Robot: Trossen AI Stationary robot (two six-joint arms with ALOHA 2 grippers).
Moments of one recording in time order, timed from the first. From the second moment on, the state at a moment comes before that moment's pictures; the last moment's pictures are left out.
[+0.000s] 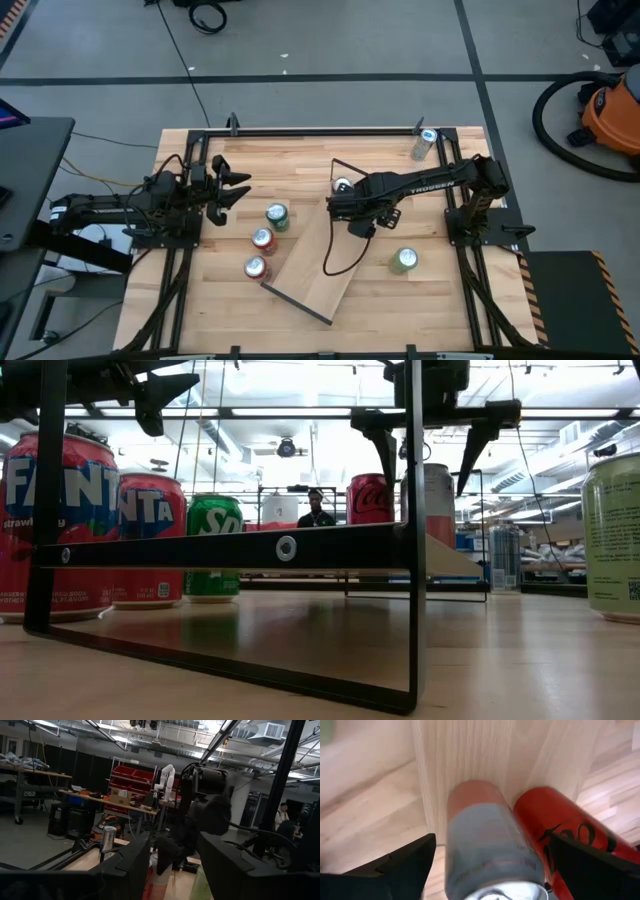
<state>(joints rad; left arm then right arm) 0.10 0.39 0.24 0.43 -0.05 -0.21 0.11 1.81 1.59 -1.30 0.27 -0.99</state>
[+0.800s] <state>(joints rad) 0.10 0.39 0.24 0.44 -0.05 -0.21 0.30 1.80 1.59 -1.22 0.02 -0.18</state>
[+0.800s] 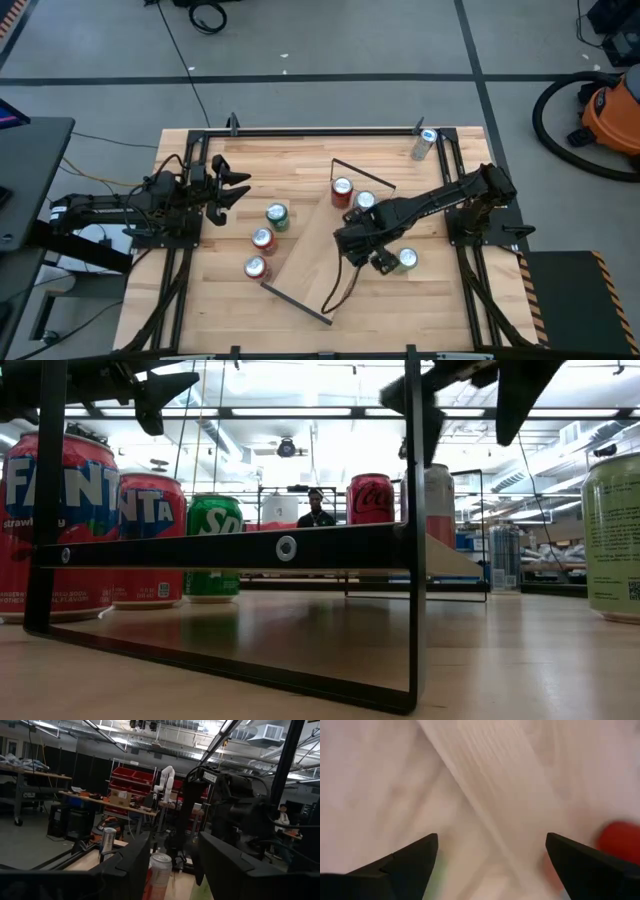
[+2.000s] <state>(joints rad) 0.10 0.39 0.24 0.46 -0.05 -0.21 0.36 1.51 1.35 -1.40 0.05 1.11</state>
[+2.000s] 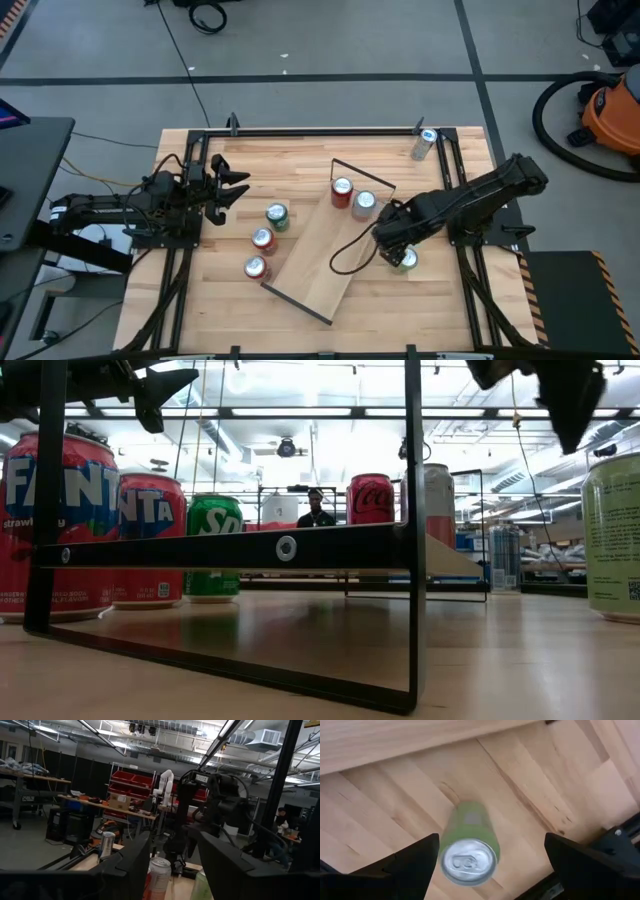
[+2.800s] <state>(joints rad) 0.10 0.39 0.24 0.46 -0.05 -0.21 0.48 1.47 1.18 -1.22 0.01 1.09</state>
